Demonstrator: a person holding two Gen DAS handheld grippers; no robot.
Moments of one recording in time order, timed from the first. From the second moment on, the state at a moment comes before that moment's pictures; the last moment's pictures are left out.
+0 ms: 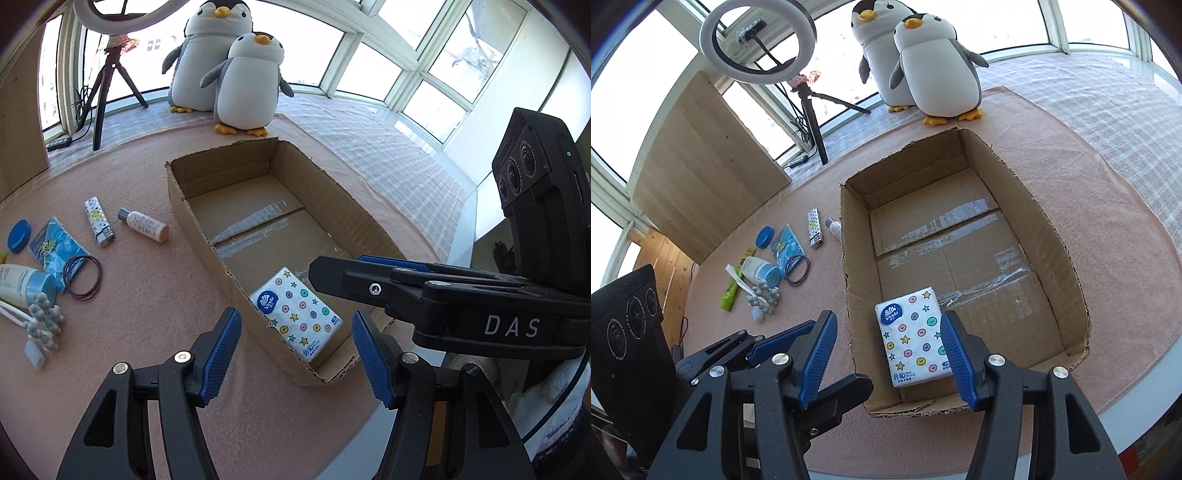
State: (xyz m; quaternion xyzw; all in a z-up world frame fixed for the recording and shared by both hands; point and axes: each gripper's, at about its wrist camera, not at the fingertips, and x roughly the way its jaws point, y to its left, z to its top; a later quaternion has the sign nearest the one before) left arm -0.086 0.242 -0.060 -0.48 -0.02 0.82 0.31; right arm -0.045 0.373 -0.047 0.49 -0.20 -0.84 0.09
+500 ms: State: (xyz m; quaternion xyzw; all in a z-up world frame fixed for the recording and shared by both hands) left arm -0.078 0.124 -0.074 -0.50 -0.09 0.83 0.22; right arm -0.065 0.306 -0.045 0.50 -0.19 -0.83 0.15
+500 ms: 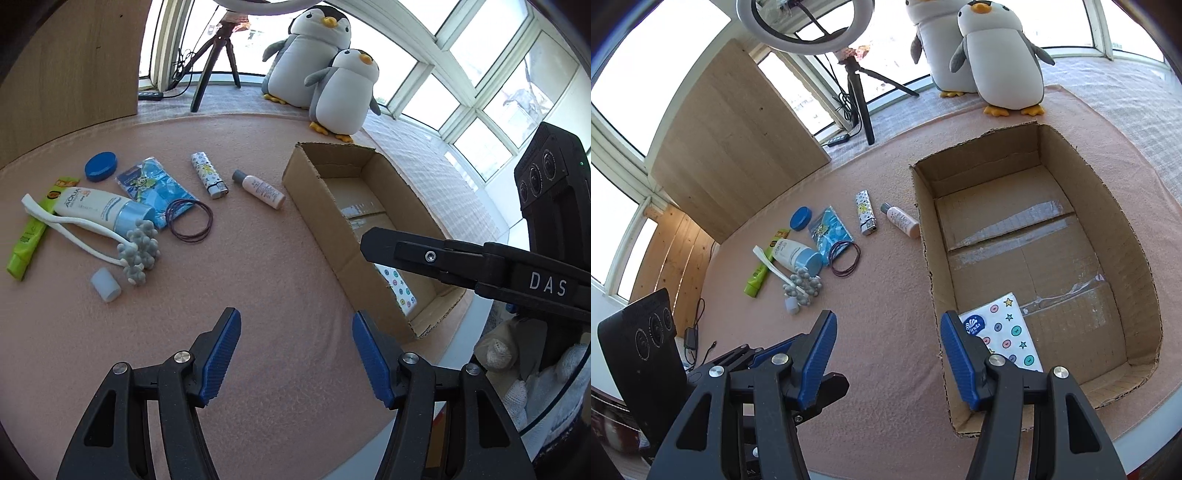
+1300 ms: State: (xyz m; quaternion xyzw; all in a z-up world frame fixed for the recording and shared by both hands) left arm -0.026 -0.075 -0.094 -0.49 -0.20 0.84 0.05; right arm -0.159 0.115 -0.058 0.54 -0.03 -0.80 0.27
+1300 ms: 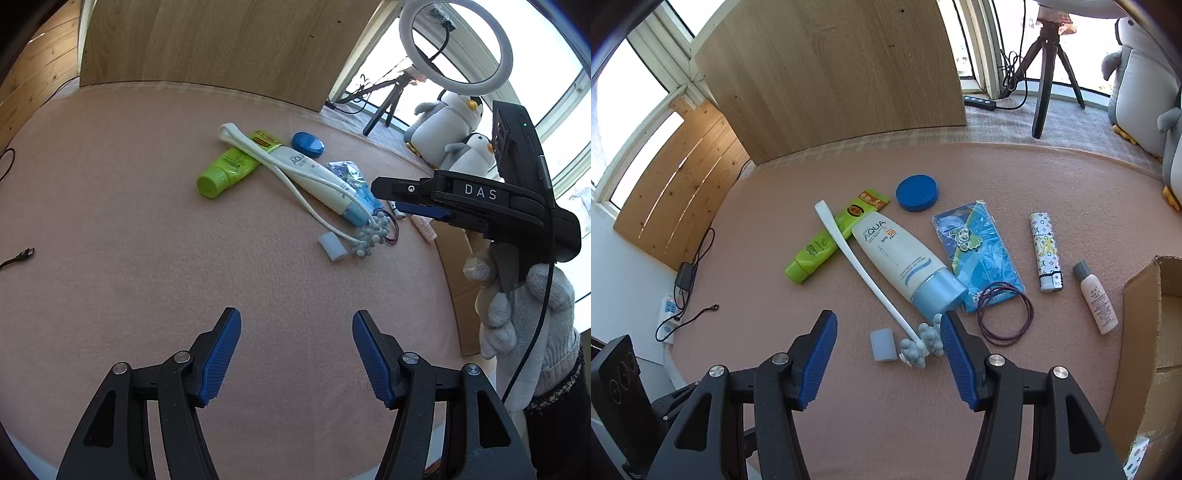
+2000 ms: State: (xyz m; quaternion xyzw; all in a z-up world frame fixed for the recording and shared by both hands) left arm -0.034 -0.095 -0.104 -0.50 -0.22 0.84 0.04; right arm -0.141 0.074 -0.096 0.59 0.05 -0.74 0.31
